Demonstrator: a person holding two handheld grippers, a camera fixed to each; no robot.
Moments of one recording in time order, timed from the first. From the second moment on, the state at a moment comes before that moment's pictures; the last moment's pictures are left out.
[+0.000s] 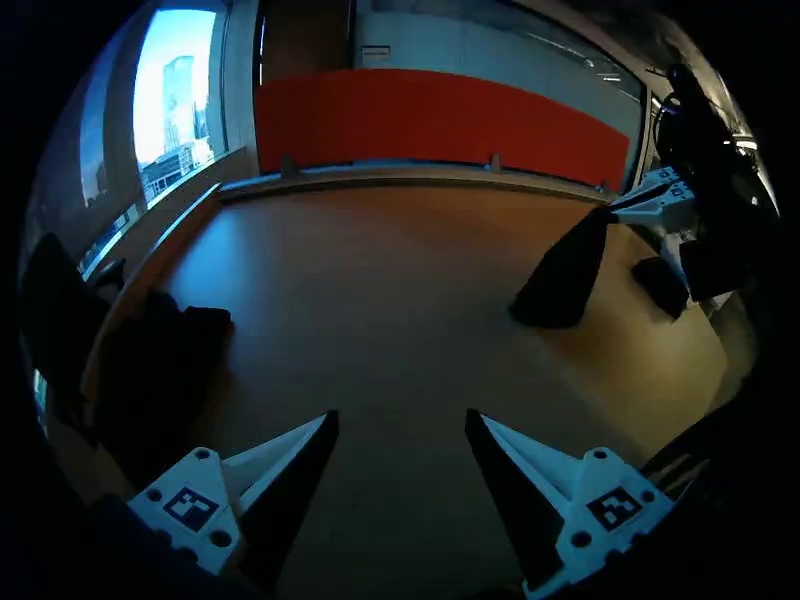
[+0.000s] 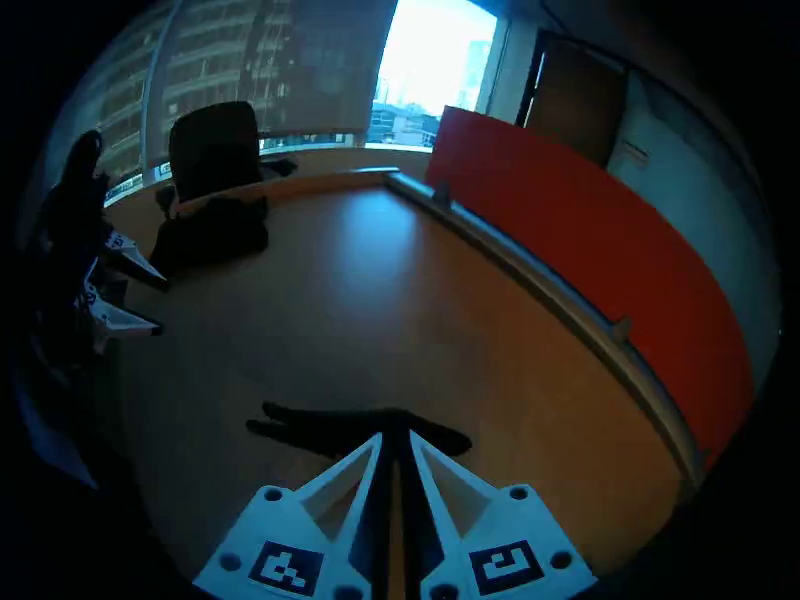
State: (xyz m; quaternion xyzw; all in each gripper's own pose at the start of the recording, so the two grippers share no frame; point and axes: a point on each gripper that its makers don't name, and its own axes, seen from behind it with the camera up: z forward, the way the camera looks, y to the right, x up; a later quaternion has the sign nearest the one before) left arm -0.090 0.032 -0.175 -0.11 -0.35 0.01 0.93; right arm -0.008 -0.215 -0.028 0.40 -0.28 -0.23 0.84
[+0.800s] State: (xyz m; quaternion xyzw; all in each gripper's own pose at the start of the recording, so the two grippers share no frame) left arm -0.081 0.046 -0.167 -0.13 -0.34 0.02 0.93; right arm 0.049 -0.094 0.033 0.32 -0.27 -0.26 0.87
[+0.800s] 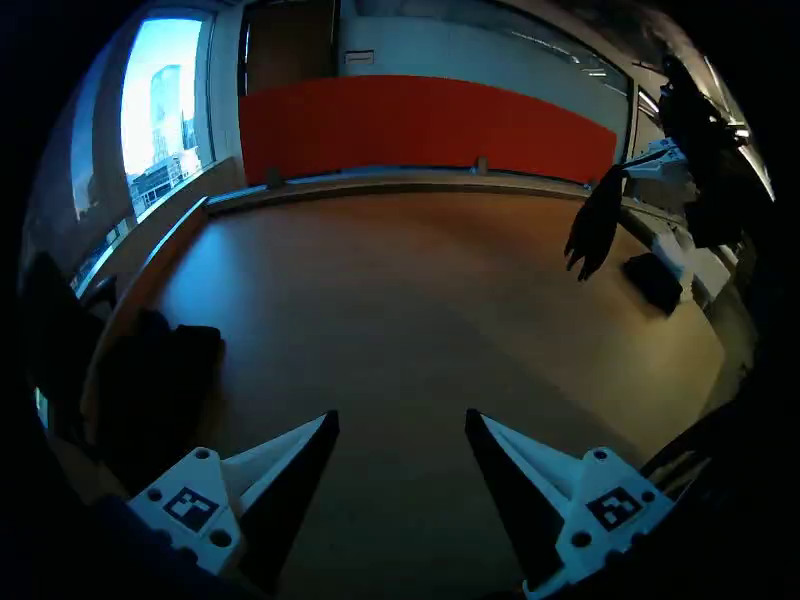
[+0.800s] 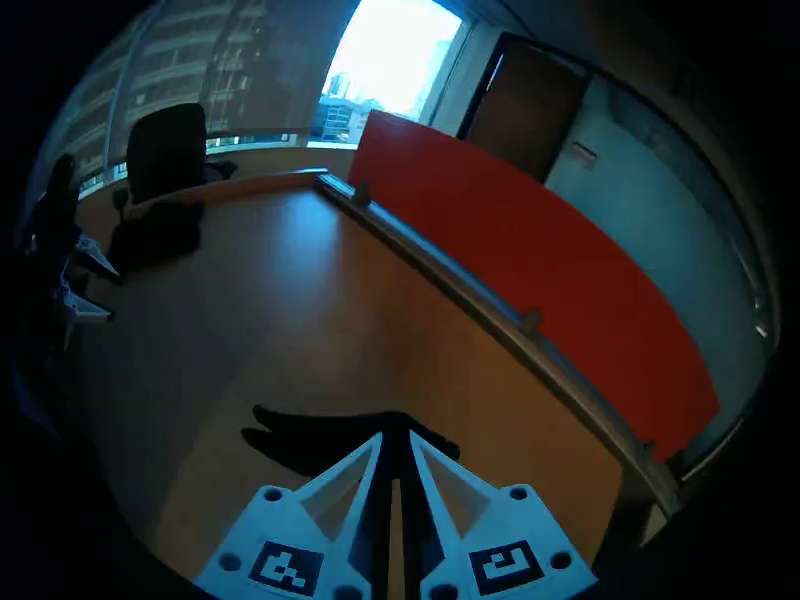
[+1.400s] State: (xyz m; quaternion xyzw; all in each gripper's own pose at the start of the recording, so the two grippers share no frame) left arm -0.082 0.055 -0.158 -0.13 -0.35 0.03 0.93; right arm 0.046 0.024 0.069 0.26 -0.32 -0.26 0.87
